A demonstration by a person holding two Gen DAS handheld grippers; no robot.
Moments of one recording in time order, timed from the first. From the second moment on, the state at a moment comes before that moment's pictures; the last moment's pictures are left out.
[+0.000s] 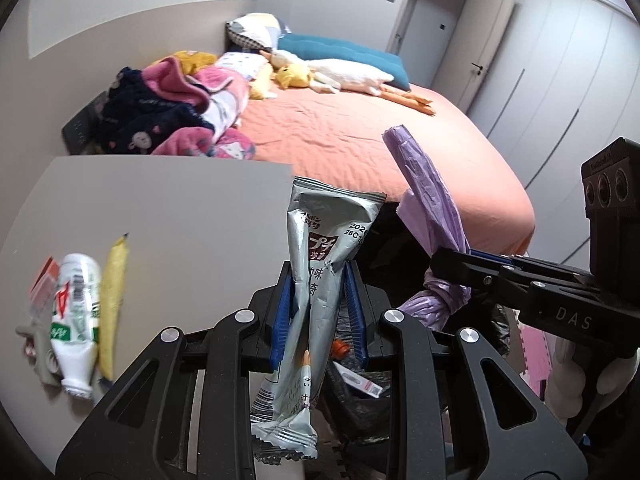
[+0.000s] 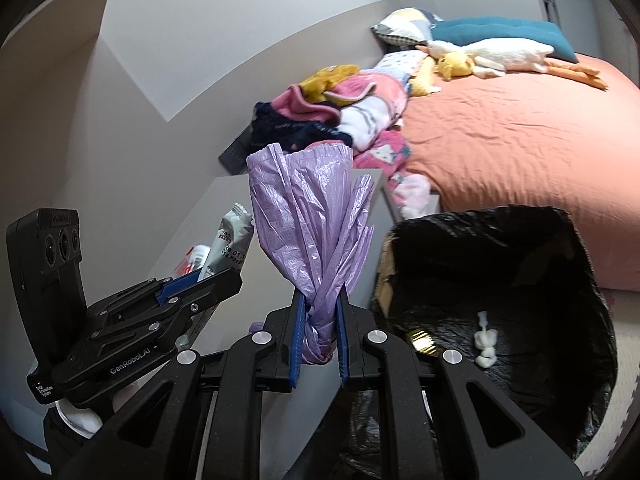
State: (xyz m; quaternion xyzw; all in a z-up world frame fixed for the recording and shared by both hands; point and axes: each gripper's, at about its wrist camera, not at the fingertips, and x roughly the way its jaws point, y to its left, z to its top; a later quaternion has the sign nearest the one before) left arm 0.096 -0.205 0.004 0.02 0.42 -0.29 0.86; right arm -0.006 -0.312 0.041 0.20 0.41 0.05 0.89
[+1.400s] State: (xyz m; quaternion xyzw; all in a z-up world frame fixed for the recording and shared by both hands) left arm 0.087 -0.299 0.000 0.06 0.43 -0.37 0.82; right arm -0.072 -0.422 0.058 0.24 0.34 -0.12 0.90
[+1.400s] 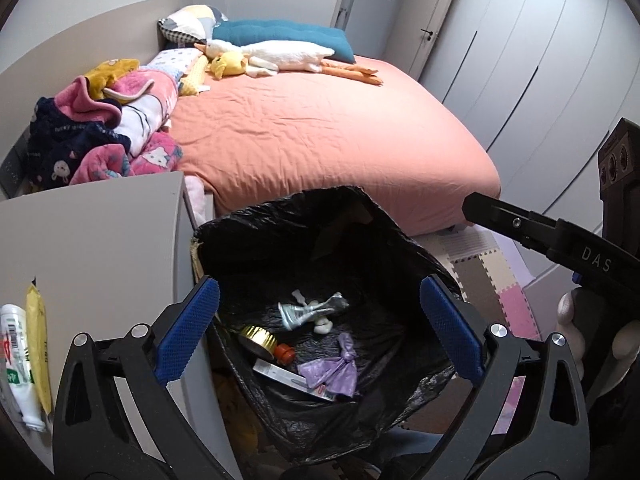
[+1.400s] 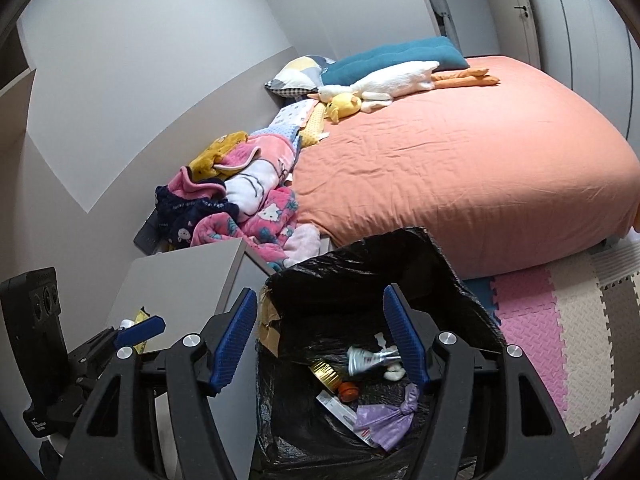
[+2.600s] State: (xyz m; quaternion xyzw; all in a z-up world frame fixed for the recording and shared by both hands) left arm 0.089 -0.171 0.005 0.02 0.42 -0.25 0.87; right arm -0.003 -0.313 0.053 0.19 0.38 0.02 0.91
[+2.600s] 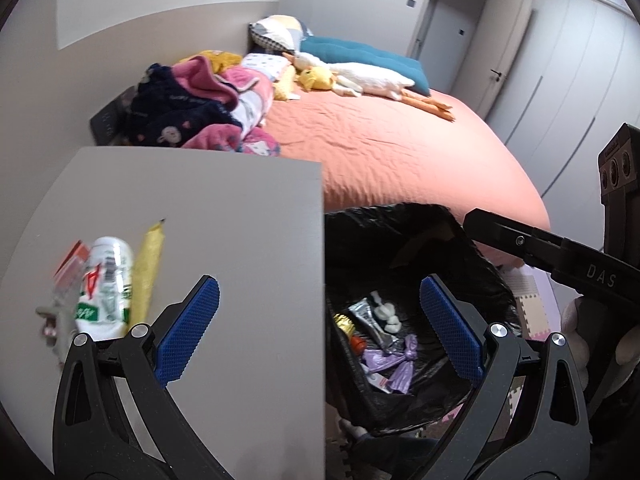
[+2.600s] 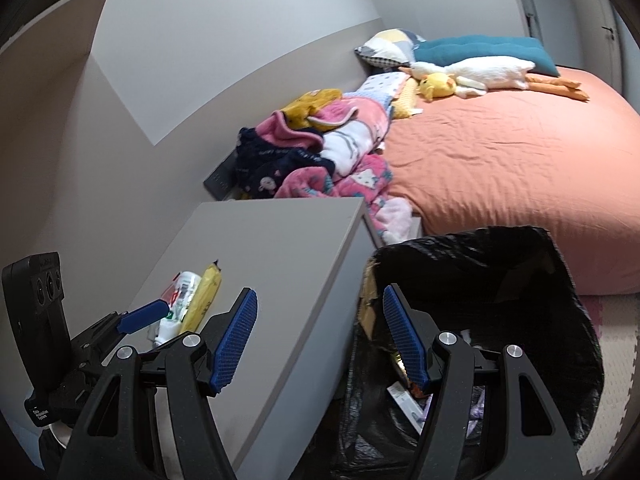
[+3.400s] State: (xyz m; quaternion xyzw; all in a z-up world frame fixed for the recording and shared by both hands) left arm 0.094 -0.065 -0.013 -0.03 0.44 -0.14 0.89; right arm 0.058 -0.221 0.025 0.18 0.43 0.11 0.88
